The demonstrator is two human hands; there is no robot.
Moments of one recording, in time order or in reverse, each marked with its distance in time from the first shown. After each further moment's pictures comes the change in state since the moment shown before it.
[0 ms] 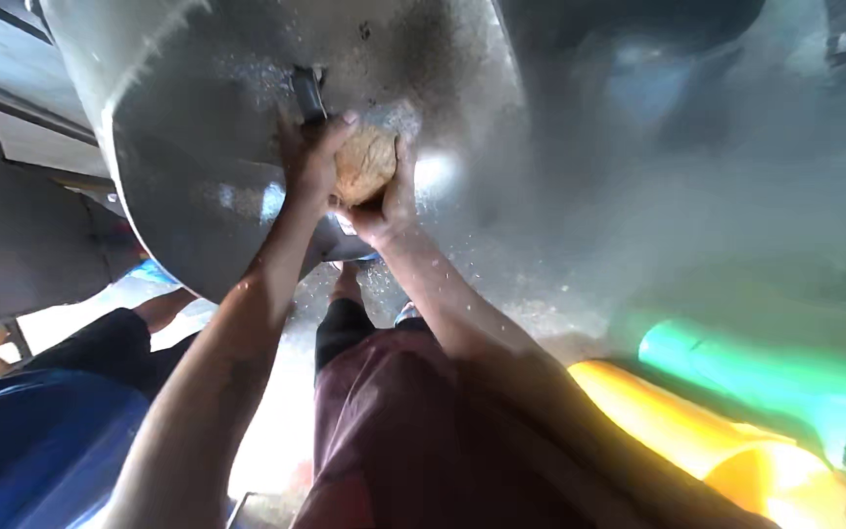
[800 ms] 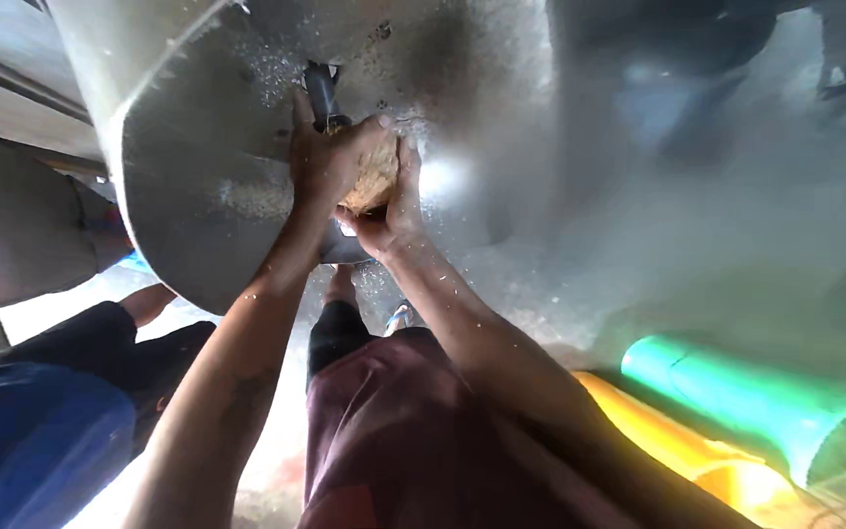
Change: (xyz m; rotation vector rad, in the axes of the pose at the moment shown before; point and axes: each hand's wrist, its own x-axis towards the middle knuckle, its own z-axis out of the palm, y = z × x) left_hand 0.003 0.011 0.002 0.195 0.042 -0.101; right_hand 0.018 -0.001 -0.026 -0.046 -0.105 0.046
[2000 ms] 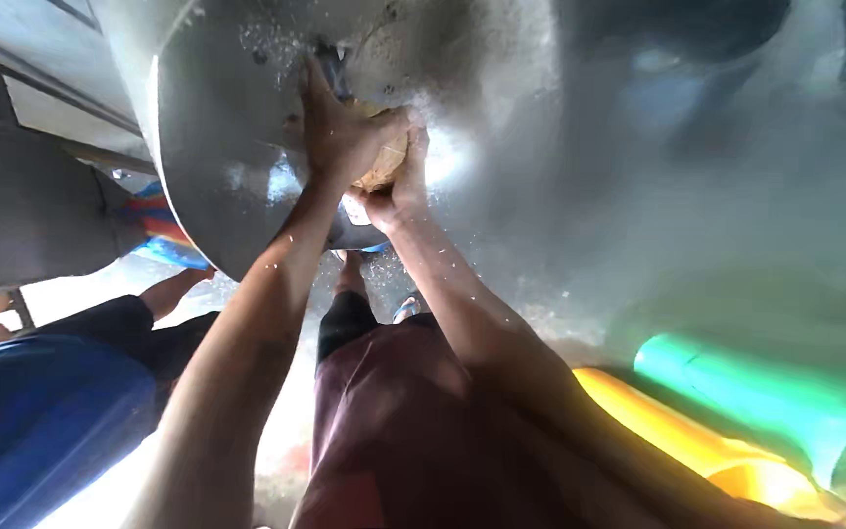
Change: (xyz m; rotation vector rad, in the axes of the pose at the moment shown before) left_hand -0.020 0.028 0.005 0.388 0.023 0.122; right_hand -0.014 0.002 0.028 -0.066 0.205 -0.070
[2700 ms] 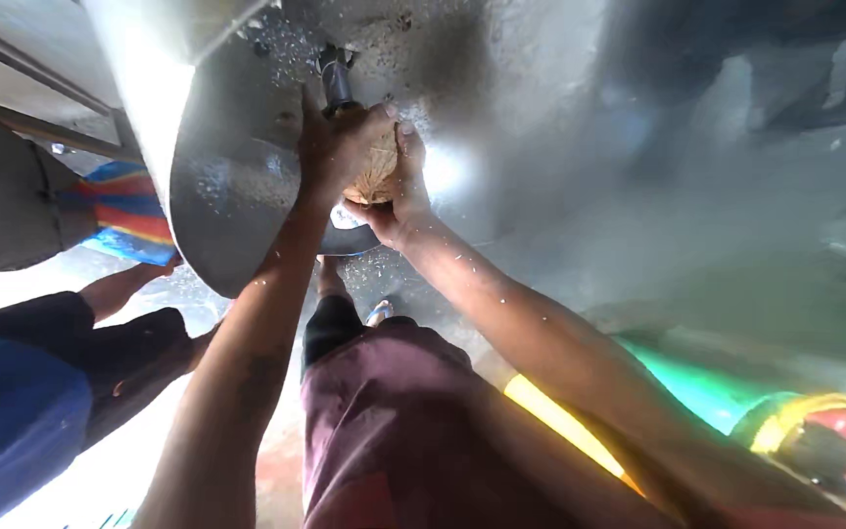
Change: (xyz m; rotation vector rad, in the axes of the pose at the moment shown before) left_hand 0.017 -0.038 0.008 -0.521 -0.072 -0.142; right_hand -0.004 -0.013 0.010 -0.285 0.170 0.098
